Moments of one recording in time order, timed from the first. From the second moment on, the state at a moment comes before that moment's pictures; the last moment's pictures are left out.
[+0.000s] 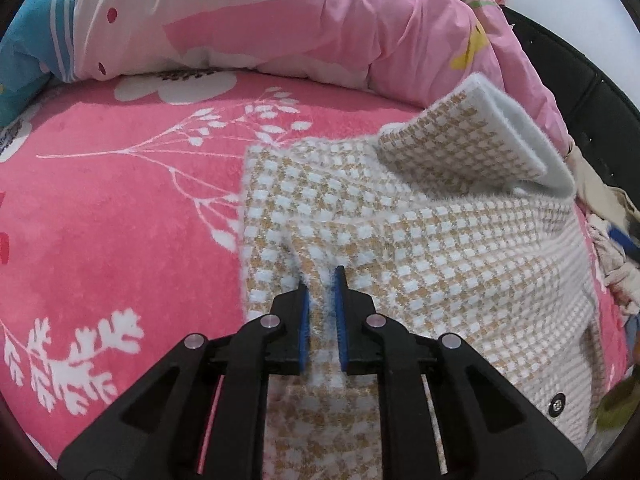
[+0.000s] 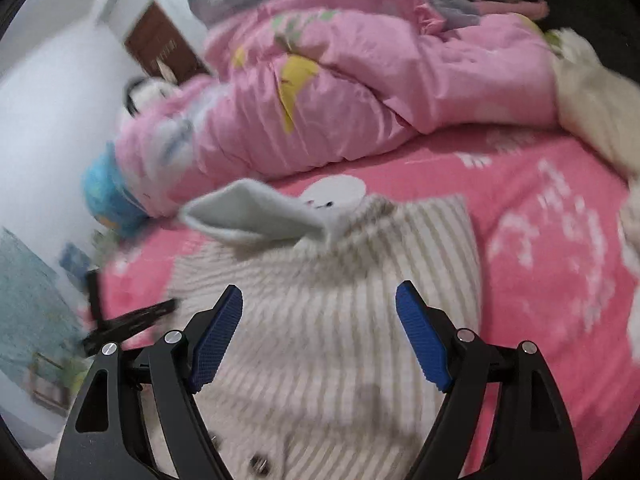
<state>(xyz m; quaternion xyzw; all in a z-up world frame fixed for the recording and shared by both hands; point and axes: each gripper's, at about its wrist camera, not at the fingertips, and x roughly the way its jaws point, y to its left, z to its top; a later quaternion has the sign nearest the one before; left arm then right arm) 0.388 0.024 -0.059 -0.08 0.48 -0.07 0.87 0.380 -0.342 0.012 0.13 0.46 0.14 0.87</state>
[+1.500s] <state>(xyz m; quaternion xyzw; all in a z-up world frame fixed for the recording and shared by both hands) 0.375 0.036 -0.051 -0.10 0.42 -0.07 0.90 0.408 -0.327 -0.046 0.00 0.53 0.10 0.84</state>
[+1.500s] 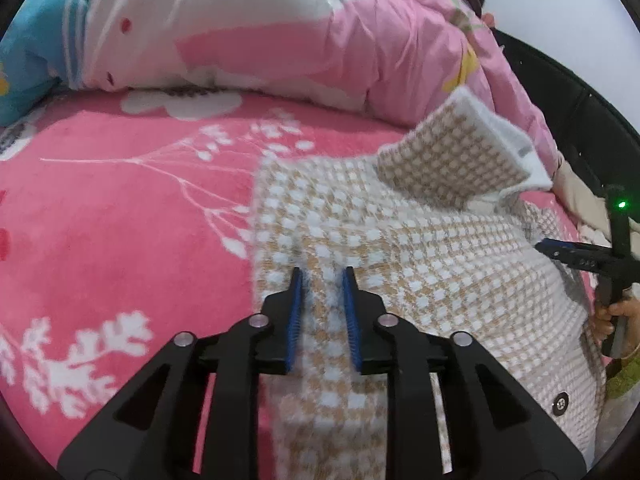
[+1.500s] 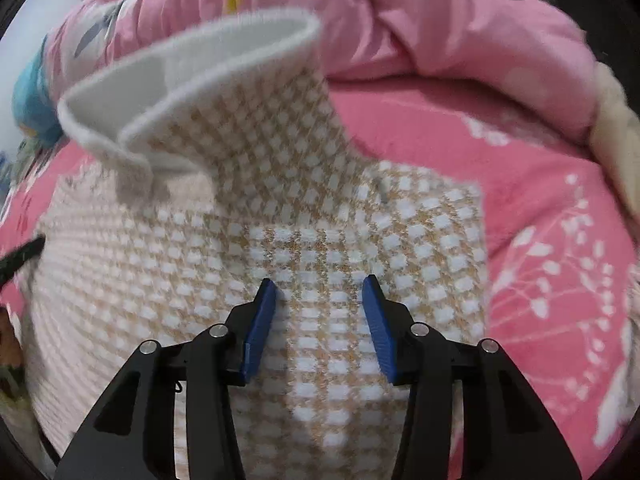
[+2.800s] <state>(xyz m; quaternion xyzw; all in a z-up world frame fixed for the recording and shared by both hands) 0.216 -0.004 -0.034 0.01 0.46 -0.03 0.89 0.132 -0.312 -0.008 0.03 0.49 0.06 0.87</state>
